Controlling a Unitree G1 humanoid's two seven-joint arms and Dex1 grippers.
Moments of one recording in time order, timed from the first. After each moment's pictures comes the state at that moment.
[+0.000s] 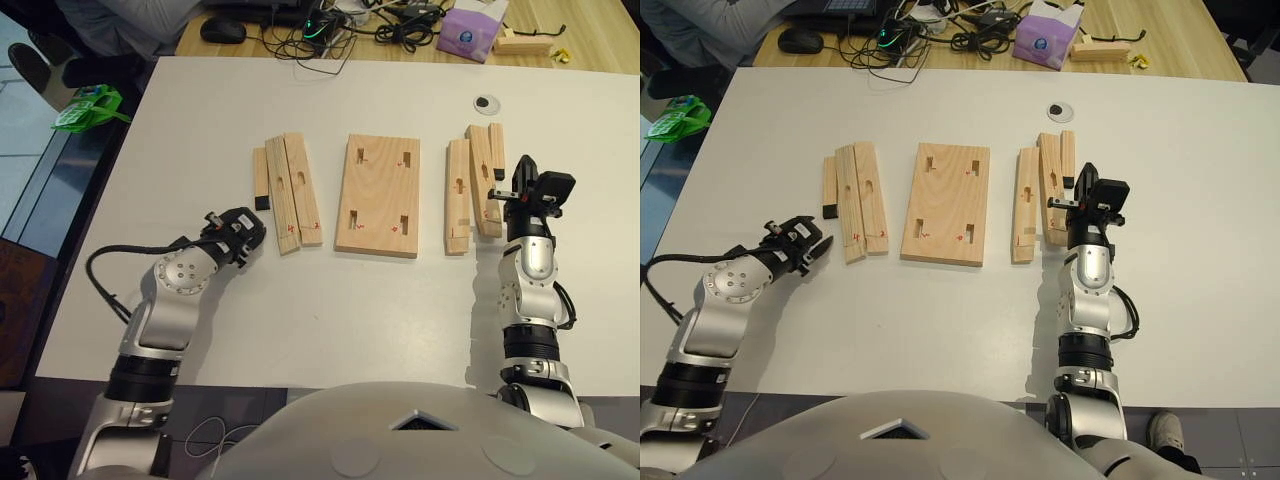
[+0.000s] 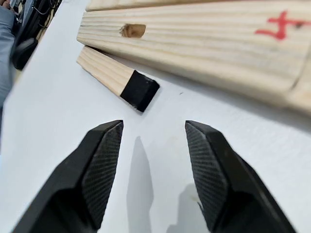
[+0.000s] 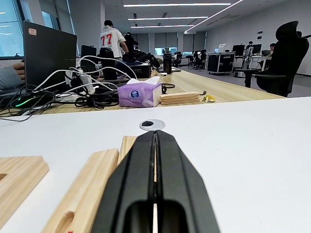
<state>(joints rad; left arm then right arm) 0.10 0.58 -0.08 -0.18 0.23 0.40 -0.55 -0.09 -0.10 -0.18 0.28 0.13 -0.25 0.06</state>
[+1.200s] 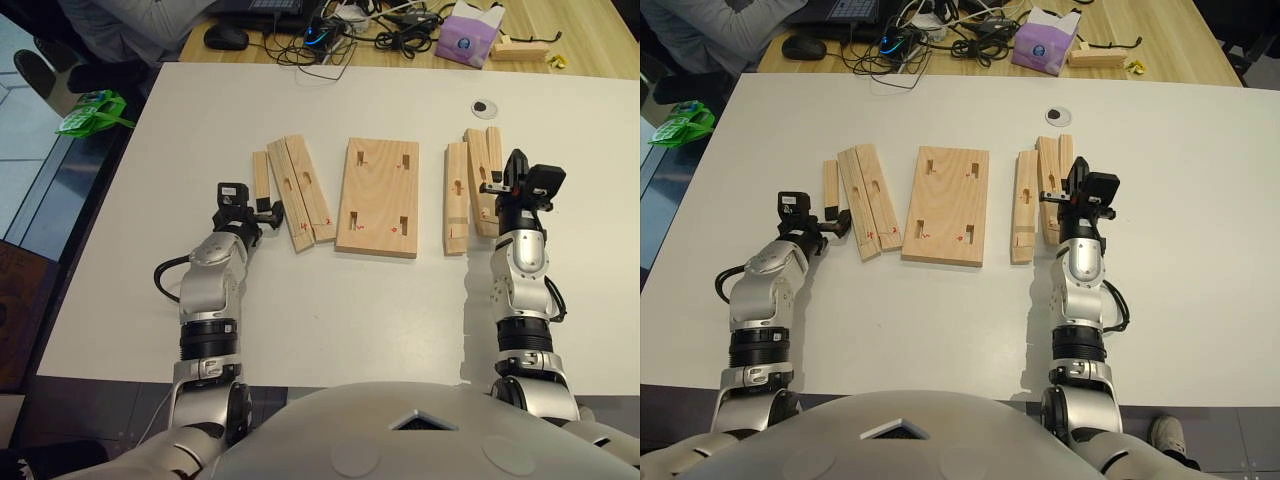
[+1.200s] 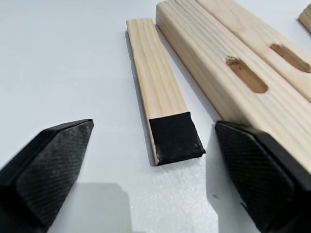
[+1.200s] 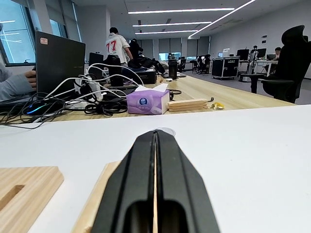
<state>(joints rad) -0.09 0.20 0.15 0.10 -0.09 0.57 -0.20 -0.13 -0.08 -0.14 0.32 0.10 -0.27 0.05</state>
